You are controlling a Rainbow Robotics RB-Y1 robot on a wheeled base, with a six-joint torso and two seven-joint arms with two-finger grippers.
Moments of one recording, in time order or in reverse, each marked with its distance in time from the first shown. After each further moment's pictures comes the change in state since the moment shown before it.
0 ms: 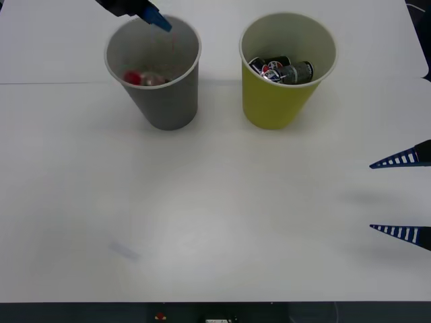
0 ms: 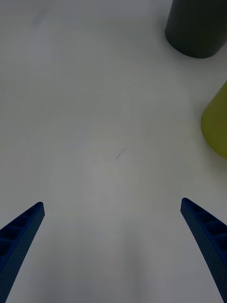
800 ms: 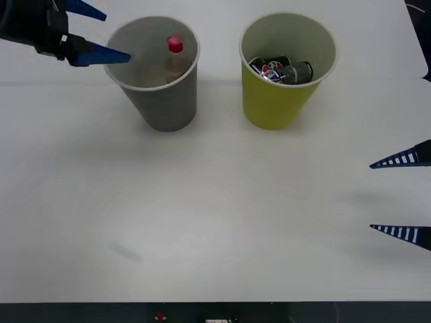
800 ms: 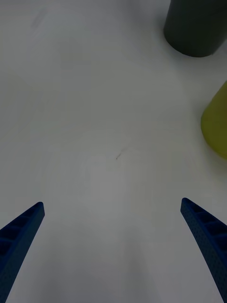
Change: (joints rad) right arm 0.000 0.000 0.000 0.000 0.000 0.000 0.000; left arm 0.444 0.112 0.365 -0.216 0.395 0.026 -0.440
